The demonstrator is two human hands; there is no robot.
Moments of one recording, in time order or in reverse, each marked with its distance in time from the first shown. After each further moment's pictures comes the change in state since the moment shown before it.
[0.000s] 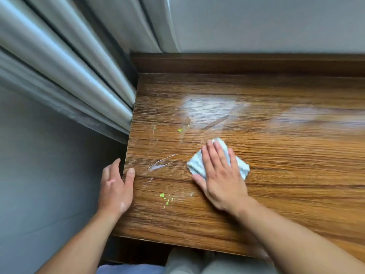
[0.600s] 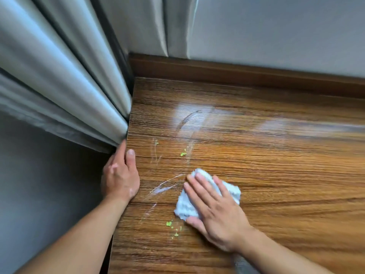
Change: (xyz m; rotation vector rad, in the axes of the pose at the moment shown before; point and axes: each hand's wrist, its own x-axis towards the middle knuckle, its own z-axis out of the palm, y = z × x) left_hand 0.099 0.033 0.017 -0.232 0.114 0.197; right_hand -0.003 -0.034 0.001 -0.142 -0.063 -0.256
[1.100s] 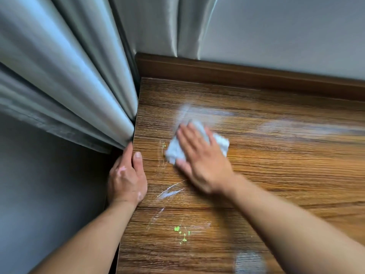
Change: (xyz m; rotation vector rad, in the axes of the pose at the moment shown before) left_hand 0.003 -0.007 0.002 -0.014 0.012 0.050; right_hand 0.124 0.026 -0.032 0.087 0.066 0.129
